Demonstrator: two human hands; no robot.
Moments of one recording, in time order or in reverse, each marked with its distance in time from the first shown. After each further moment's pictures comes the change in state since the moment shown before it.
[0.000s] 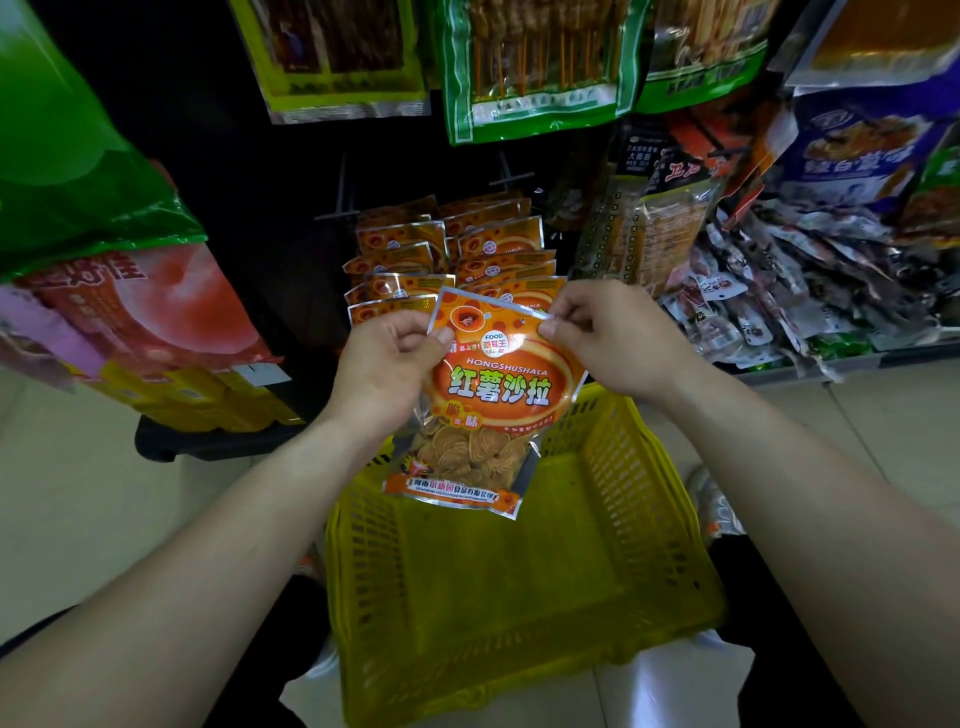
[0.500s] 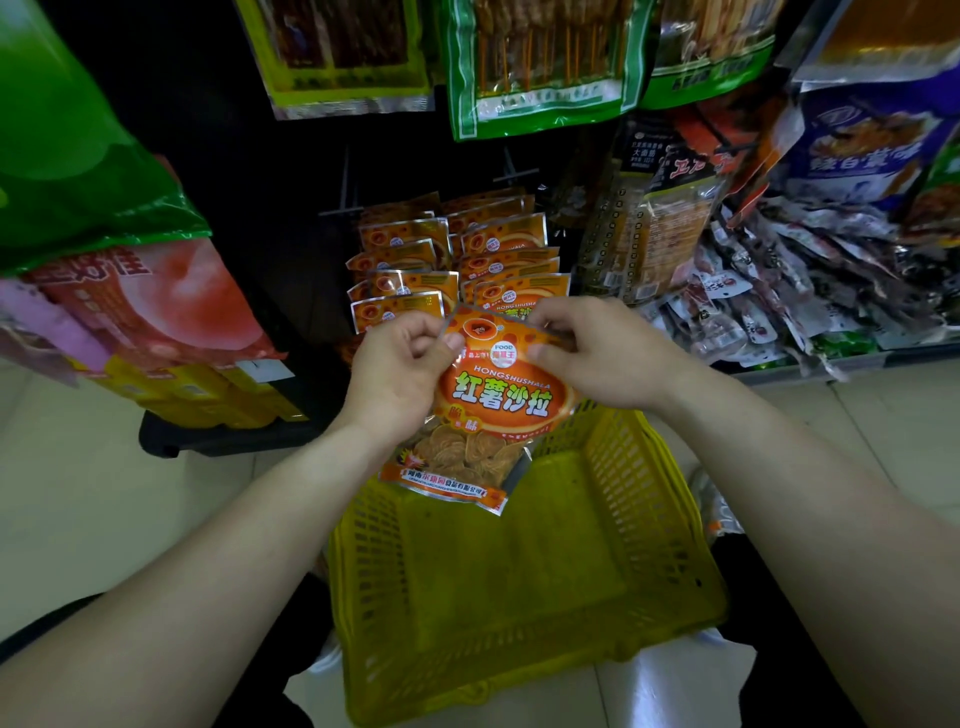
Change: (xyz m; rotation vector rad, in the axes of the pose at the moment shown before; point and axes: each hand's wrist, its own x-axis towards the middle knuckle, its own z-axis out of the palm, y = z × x) left_hand -0.003 -0.006 0.007 0.074 0.006 0.056; right_hand -0.003 -0.008 0.006 -0.015 -0.182 -0.115
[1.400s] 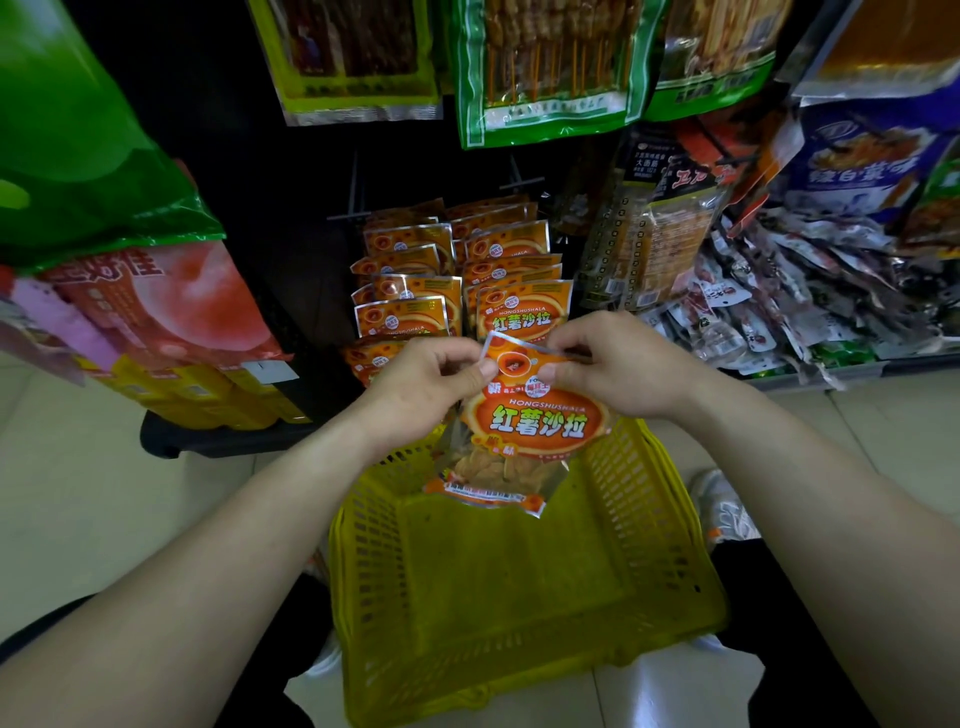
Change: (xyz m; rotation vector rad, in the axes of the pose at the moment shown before) left_hand 0.001 0.007 -0.004 0.066 -0.395 0.015; right_hand -0.006 0.008 -0.006 -0.019 -0.106 -0.038
